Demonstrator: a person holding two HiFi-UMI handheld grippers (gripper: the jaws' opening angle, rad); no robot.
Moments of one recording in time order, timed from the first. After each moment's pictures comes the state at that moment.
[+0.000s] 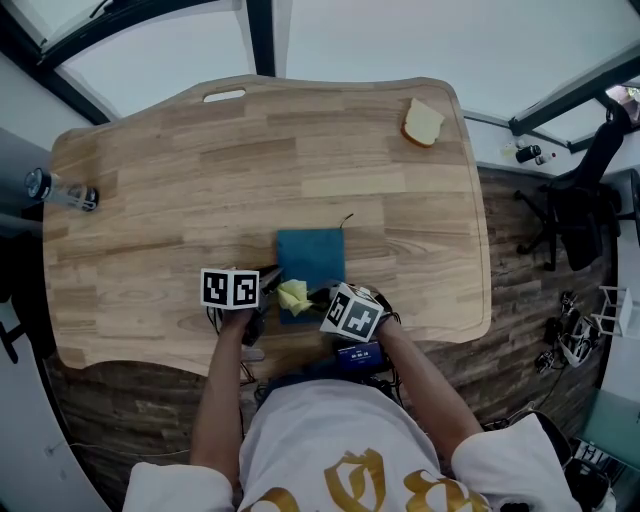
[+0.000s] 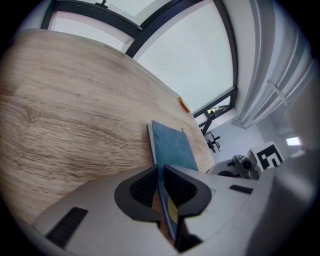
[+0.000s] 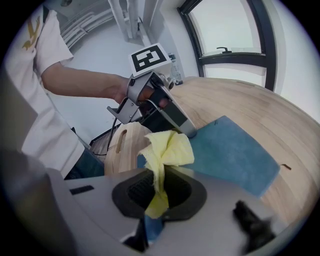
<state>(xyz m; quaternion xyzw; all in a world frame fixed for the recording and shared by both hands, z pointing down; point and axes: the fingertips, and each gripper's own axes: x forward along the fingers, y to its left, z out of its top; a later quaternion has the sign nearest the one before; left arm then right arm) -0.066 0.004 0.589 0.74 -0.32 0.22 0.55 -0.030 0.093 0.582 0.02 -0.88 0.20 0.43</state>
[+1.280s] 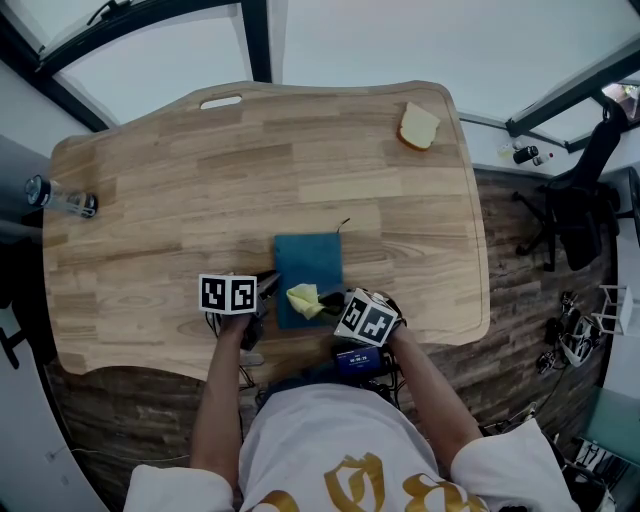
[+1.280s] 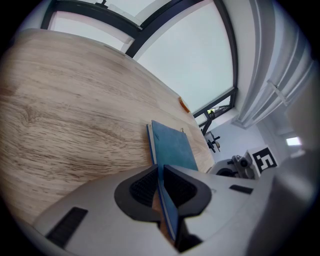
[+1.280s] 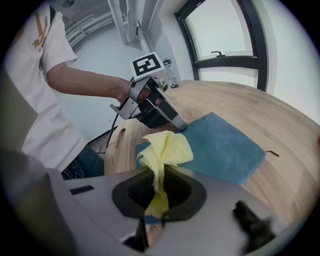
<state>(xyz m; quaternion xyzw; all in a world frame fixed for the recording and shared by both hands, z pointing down) -0.065 0.005 0.589 0.74 -0.32 0.22 0.55 0.000 0.092 0.583 0.04 -0.88 0.20 0.42</state>
